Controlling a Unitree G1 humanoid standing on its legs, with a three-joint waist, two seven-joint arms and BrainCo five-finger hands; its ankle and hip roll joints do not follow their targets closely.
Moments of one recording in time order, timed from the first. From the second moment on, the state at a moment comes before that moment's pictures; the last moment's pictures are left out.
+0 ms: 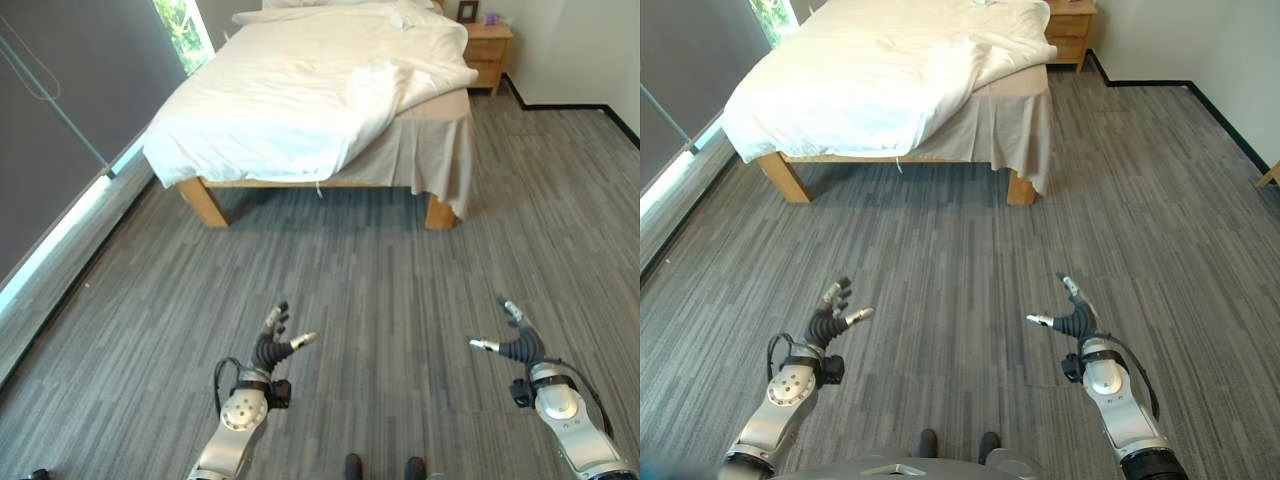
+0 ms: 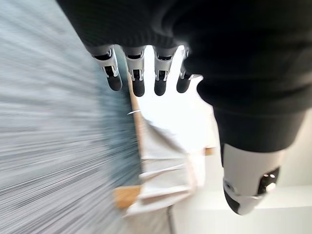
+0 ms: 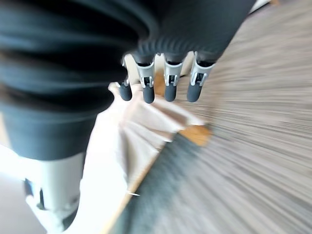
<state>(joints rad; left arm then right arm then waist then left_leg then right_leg) 0.11 0.33 -0.16 0.11 -0.15 -0.13 0.19 0.10 -0.51 0.11 0.10 -0.12 -0.09 -0.16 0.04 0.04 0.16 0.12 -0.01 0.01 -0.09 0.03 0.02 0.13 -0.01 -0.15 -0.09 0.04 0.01</state>
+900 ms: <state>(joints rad) 0.04 0.31 -0.19 0.02 -0.27 -0.17 0.19 0.11 -0.49 0.09 0.02 -0.06 -0.12 -0.15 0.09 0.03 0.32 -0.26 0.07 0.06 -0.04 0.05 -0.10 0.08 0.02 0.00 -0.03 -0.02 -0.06</state>
